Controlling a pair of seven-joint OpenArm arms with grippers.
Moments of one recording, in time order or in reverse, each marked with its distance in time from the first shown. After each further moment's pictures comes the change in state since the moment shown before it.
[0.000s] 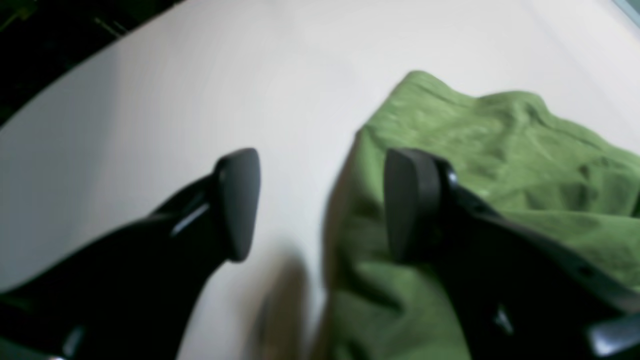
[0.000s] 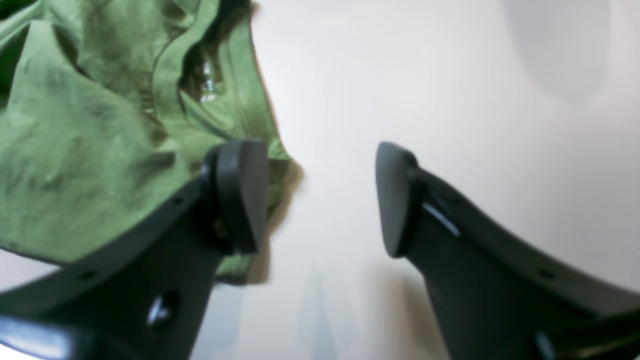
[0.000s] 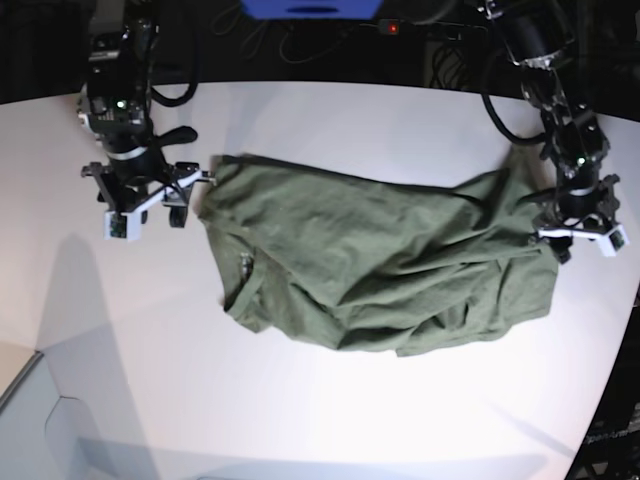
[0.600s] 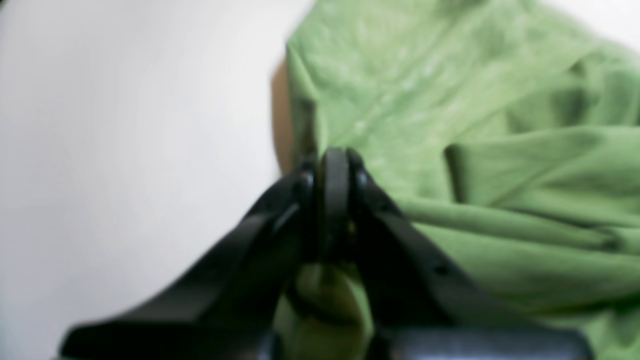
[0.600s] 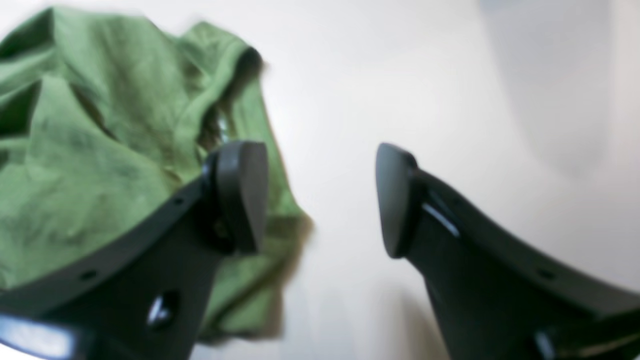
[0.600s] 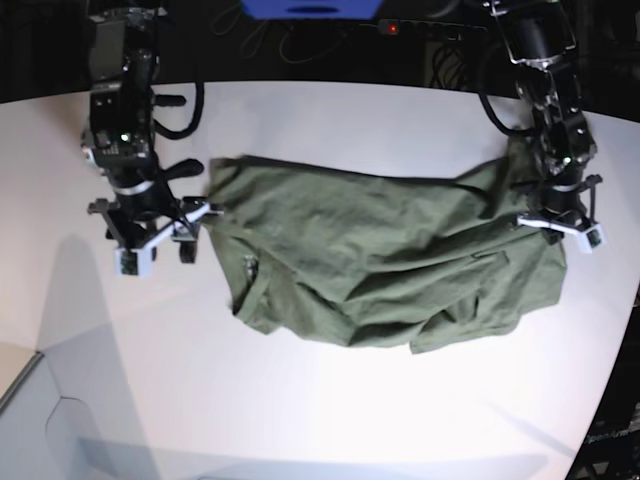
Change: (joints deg) left arm 2.3 -1.8 3.6 -0.8 -0.9 -0.5 1.0; right arm 8.4 1.8 -3.9 -4.9 0.3 0.1 0.1
